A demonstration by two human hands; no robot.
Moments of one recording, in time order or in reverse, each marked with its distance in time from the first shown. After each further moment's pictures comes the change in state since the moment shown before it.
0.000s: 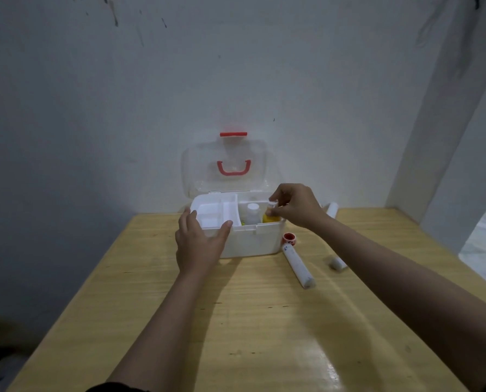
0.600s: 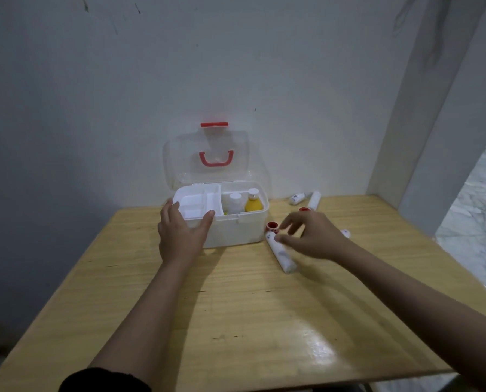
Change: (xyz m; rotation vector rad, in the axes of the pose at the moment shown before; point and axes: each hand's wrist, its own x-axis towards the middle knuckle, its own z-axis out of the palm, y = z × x) left_hand 0.000 0.001 0.000 0.008 0.003 0.006; right_hand -0.094 0.021 -0.031 -0.181 -0.115 0.063
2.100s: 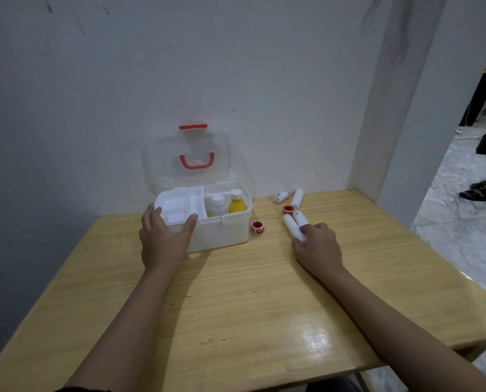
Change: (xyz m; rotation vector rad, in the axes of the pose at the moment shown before) left_hand -0.001 0.004 -0.002 0.014 -0.017 -0.002; right_hand -0.016 0.060 0.044 -0.160 0.382 0.339
